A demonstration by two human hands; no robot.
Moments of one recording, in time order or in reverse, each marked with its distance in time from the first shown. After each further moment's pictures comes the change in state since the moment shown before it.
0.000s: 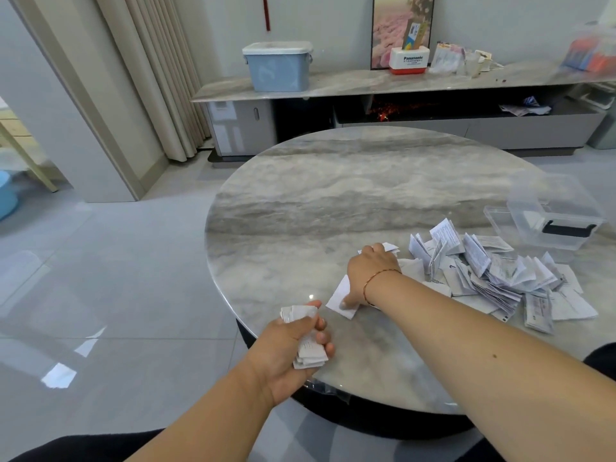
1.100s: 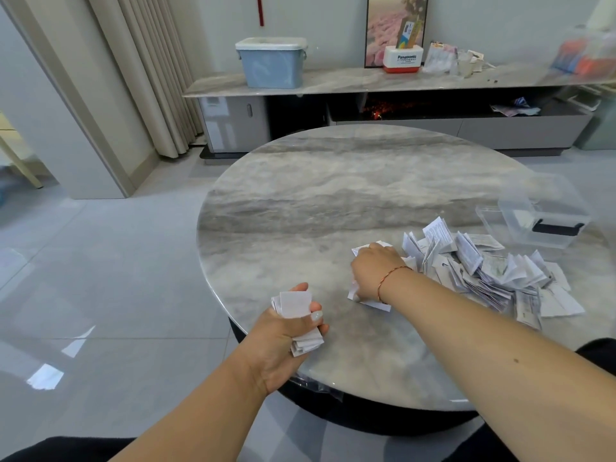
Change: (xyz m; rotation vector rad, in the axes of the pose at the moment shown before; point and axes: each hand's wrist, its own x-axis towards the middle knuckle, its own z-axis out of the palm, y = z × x) left_hand 0.011 0.004 -0.005 0.007 -0.137 0.109; right_hand -0.002 0.021 0.000 -0.057 0.028 -0.098
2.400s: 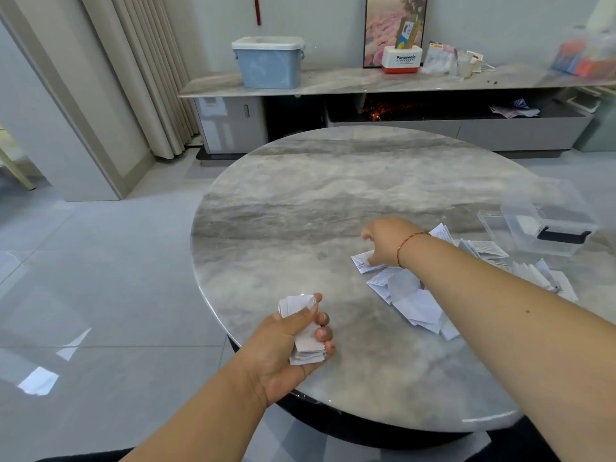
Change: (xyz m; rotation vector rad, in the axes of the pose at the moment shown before) left_hand 0.002 0.010 0.021 -0.038 0.021 -0.125; right_hand 0.044 0.057 -0.021 0.228 0.029 0.081
